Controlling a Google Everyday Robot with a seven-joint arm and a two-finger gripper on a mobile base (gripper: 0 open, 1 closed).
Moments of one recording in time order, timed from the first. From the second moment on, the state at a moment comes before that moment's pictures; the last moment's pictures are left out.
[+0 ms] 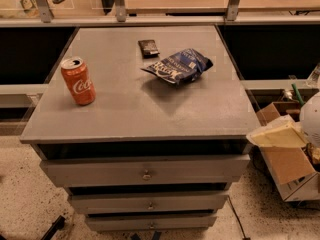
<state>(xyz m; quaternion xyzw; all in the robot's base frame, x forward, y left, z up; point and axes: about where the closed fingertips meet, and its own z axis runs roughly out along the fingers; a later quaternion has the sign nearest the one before) 0.438 -0.247 0.933 -0.36 0.80 -0.16 0.45</state>
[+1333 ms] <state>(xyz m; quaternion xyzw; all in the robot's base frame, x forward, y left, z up) 0.433 -0.274 0.895 -0.24 0.80 -0.07 0.54</state>
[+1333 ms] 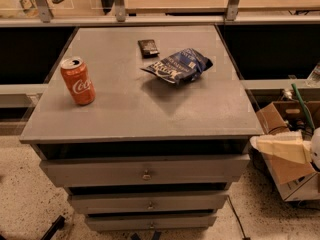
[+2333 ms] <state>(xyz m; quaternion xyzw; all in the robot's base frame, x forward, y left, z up) 0.438 -0.289 0.887 -0.25 0.79 -0.01 0.57</state>
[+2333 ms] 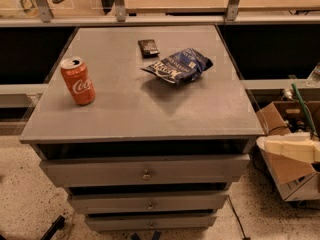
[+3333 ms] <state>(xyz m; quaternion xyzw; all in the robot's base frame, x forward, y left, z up) 0.496 -0.315 0.852 -0.29 0.78 0.01 0.55</state>
